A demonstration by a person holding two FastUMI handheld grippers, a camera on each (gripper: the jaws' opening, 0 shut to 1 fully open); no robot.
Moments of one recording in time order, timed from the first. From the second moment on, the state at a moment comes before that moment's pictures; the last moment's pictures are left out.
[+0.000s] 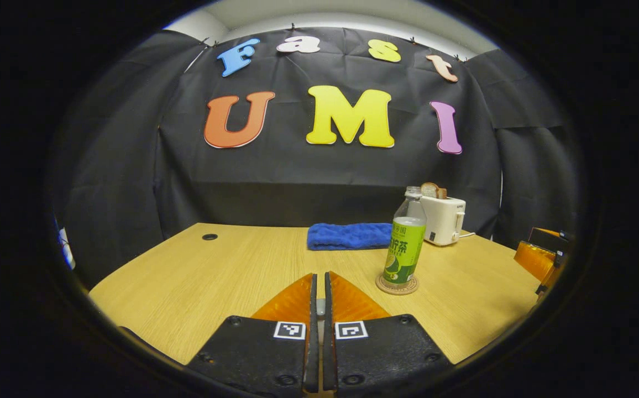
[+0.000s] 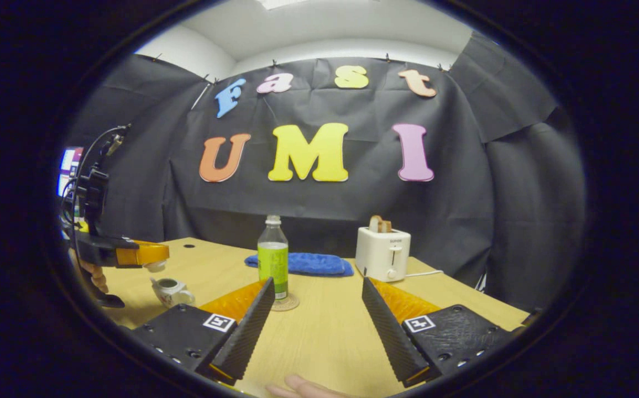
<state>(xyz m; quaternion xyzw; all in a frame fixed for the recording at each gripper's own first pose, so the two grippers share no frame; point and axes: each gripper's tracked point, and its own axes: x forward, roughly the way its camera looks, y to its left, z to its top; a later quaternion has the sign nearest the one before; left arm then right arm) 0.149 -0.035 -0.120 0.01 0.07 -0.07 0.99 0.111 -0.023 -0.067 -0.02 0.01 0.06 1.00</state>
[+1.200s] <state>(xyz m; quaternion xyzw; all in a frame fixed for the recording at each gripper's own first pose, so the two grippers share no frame) 0.163 -0.039 -0.153 0.06 0.12 -0.02 0.99 0.096 -0.040 -0.057 0.02 0.02 0.08 1.00</state>
